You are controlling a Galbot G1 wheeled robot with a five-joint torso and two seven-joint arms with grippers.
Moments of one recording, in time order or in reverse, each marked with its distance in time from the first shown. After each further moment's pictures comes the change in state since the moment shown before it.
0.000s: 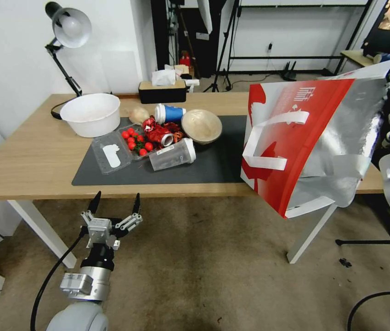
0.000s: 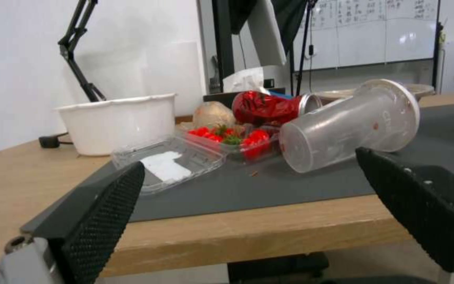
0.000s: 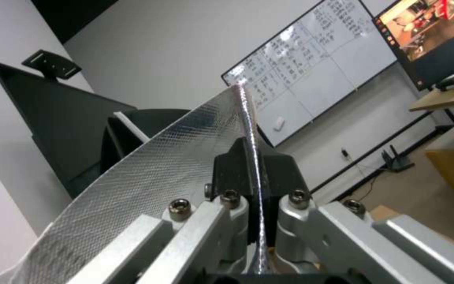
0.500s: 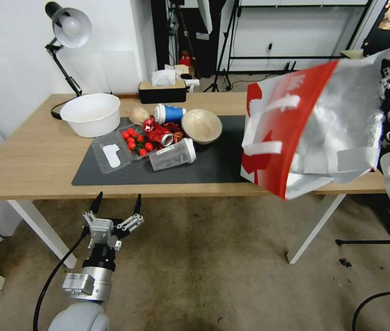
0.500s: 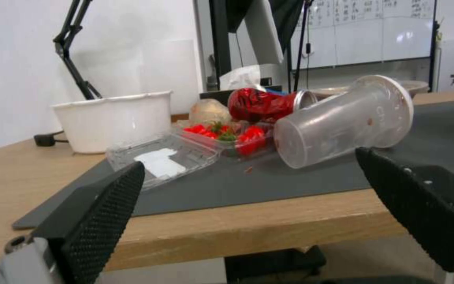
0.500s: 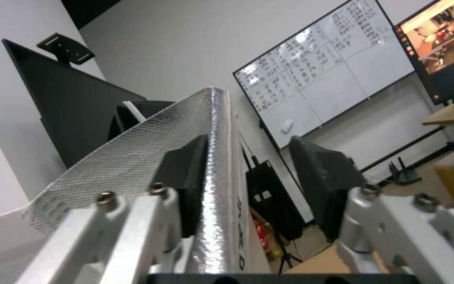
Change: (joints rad) left arm 0.002 -0.001 0.008 0.006 0.008 -0.006 0.001; right arm 0.015 -0.021 -0.005 -0.041 -0.044 -0.013 -0.078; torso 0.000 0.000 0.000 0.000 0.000
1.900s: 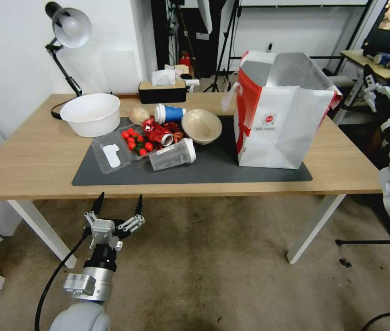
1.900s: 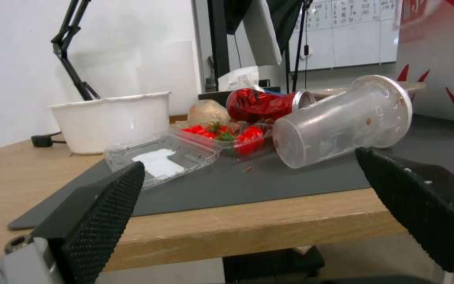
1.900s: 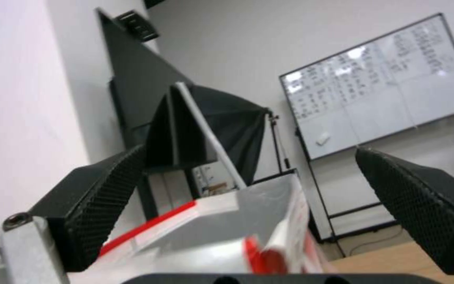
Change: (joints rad) left arm -0.005 0.007 0.000 0.013 -0.008 -0.014 0.004; right arm -0.205 0.085 0.080 0.131 -0.200 0.025 -0.230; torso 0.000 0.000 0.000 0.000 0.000
